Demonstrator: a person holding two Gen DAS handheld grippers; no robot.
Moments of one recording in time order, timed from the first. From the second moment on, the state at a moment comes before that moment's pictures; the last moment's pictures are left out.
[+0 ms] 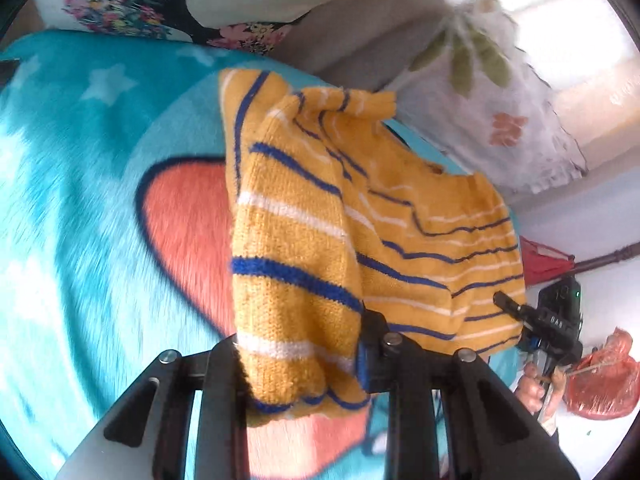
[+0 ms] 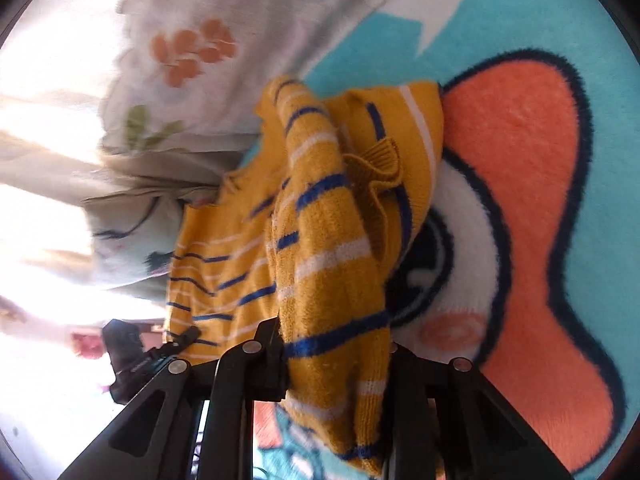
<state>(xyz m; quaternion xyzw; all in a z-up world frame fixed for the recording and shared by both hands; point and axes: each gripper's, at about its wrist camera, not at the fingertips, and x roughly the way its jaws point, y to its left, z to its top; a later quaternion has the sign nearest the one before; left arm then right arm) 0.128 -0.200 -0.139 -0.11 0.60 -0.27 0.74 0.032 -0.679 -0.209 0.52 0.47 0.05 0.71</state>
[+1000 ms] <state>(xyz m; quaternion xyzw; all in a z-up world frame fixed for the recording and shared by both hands) -0.070 -0.102 -0.010 -0.02 0.39 0.01 0.92 0.114 -0.641 -0.194 0.26 0.53 -0.06 0.80</state>
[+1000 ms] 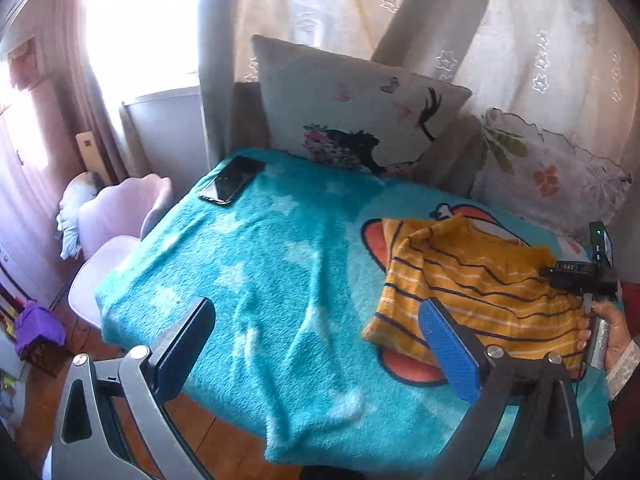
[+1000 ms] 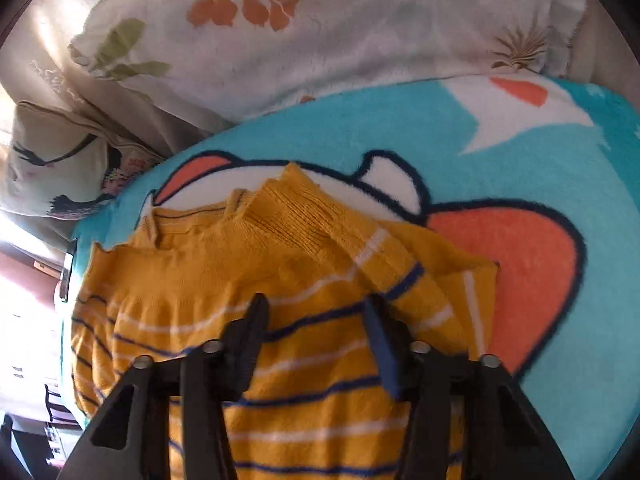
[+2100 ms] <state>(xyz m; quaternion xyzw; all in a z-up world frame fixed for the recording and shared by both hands) -0.006 0.055 -0.072 -0.08 0.45 0.05 0.89 0.216 -0.360 -0.128 0.11 0.54 0.08 0.83</state>
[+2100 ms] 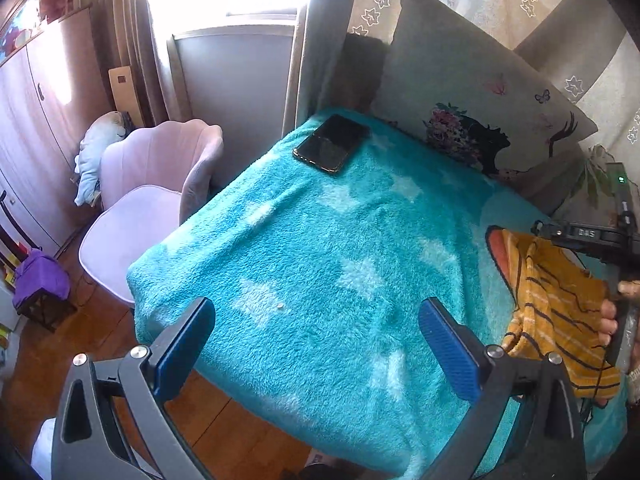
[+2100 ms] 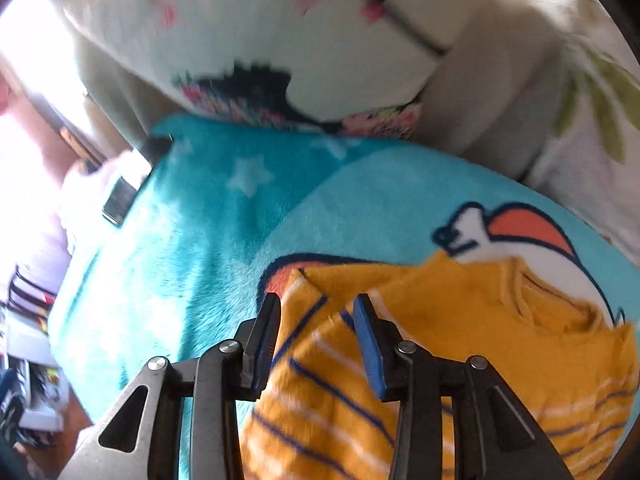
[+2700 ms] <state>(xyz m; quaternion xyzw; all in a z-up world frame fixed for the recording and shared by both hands) 0.026 -0.022 -0.107 -0.01 0.49 -0.04 0.87 0.142 -0.333 -0.143 0.13 0.57 0.08 0.80</state>
